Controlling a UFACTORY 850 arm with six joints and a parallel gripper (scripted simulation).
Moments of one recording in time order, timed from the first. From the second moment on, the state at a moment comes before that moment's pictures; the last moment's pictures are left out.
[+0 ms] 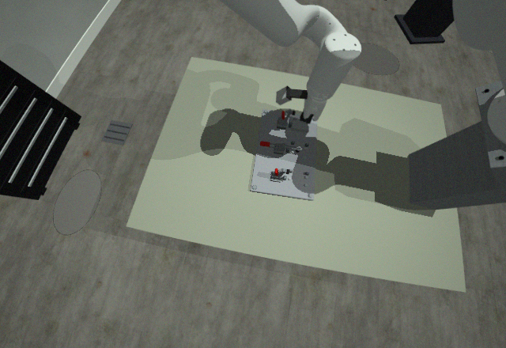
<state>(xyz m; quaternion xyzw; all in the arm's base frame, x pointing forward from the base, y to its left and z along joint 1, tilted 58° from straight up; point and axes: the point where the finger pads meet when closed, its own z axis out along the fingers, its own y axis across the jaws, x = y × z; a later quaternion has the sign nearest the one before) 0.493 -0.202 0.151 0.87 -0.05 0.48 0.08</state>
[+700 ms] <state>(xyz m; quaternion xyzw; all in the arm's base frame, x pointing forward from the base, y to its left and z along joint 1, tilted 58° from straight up) 0.507 -0.205 0.142 0.87 -0.05 0.48 0.08</state>
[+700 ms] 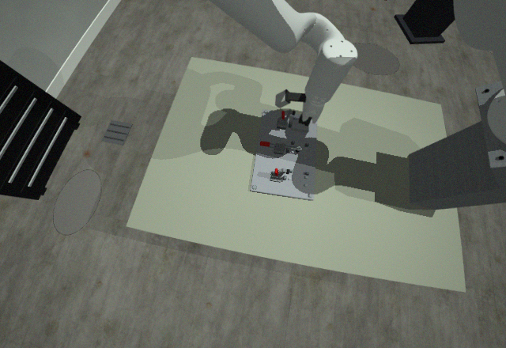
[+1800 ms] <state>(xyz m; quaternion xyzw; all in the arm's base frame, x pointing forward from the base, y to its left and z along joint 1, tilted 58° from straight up) 0.517 -0.173 0.137 0.87 -0.05 0.48 0.08</state>
